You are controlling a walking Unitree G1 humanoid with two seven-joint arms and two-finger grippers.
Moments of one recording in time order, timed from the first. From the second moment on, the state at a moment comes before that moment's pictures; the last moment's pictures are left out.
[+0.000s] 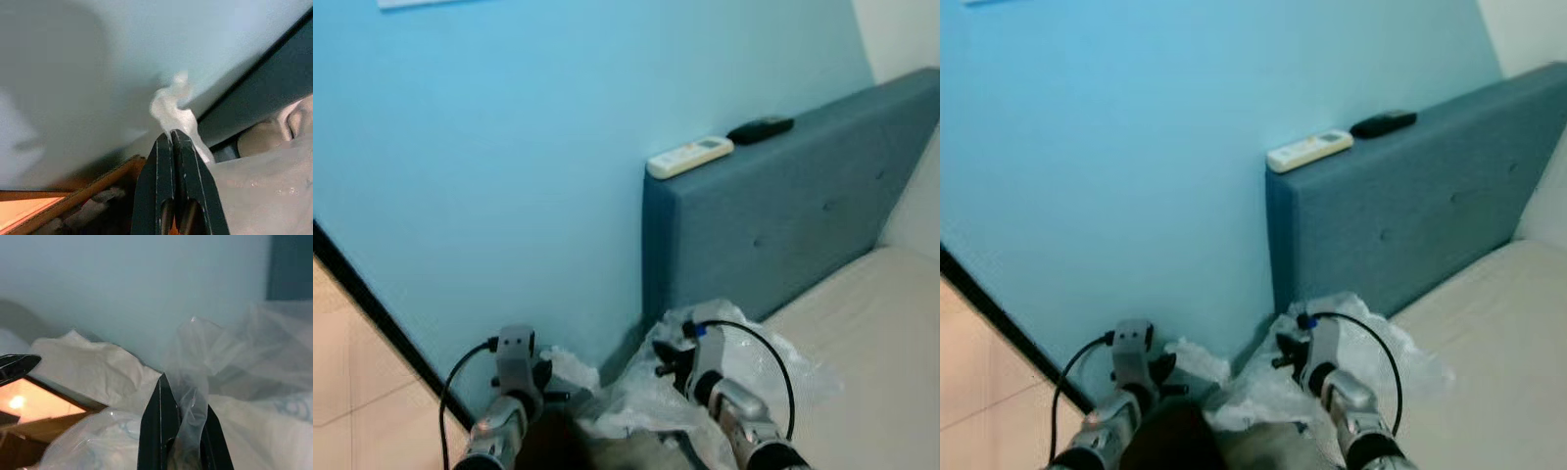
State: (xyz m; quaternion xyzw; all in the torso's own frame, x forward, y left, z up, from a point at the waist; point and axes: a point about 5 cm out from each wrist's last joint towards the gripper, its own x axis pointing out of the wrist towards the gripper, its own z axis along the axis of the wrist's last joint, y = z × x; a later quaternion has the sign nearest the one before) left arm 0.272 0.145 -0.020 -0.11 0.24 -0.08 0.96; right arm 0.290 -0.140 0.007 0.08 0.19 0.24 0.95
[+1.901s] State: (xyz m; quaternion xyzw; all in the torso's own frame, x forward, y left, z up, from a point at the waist) left arm 0.220 0.194 -0.058 -0.02 0.43 -0.15 0.89; right arm 0.320 -0.217 0.035 -0.13 0.21 0.02 0.97
